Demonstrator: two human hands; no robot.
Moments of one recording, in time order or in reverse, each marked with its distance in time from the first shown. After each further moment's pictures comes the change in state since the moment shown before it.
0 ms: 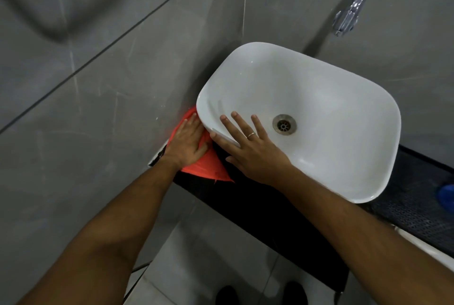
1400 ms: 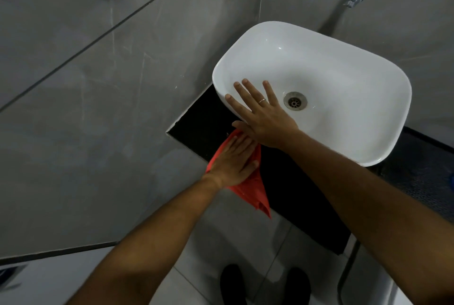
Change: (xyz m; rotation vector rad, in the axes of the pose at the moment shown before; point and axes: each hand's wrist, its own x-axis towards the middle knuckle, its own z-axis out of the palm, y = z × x) left_hand -0.081 0.133 0.055 -0.045 -0.143 0.074; right_hand -0.005 -0.005 -0.018 -0.064 0.059 -0.003
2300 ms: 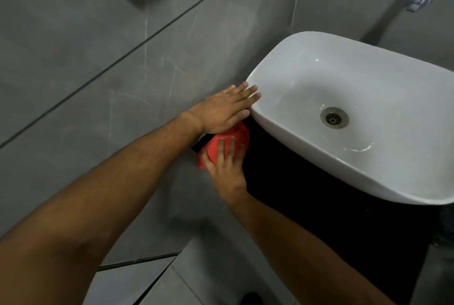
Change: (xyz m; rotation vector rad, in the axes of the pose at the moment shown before) left_hand 0.042 -0.109 -0.180 0.237 0.000 0.204; right_hand 0.071 -0.186 0.112 0.130 -0.146 0.313
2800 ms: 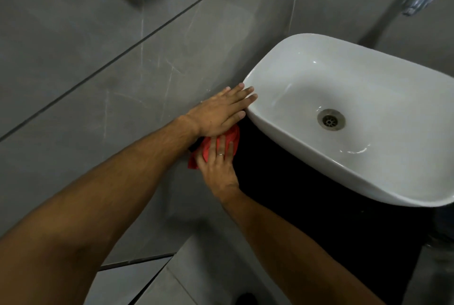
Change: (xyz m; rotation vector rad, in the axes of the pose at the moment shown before) left_hand -0.003 -0.003 0.007 -0.057 0.024 -0.034; right_hand 0.015 -0.010 0.002 -0.080 0.140 -0.059
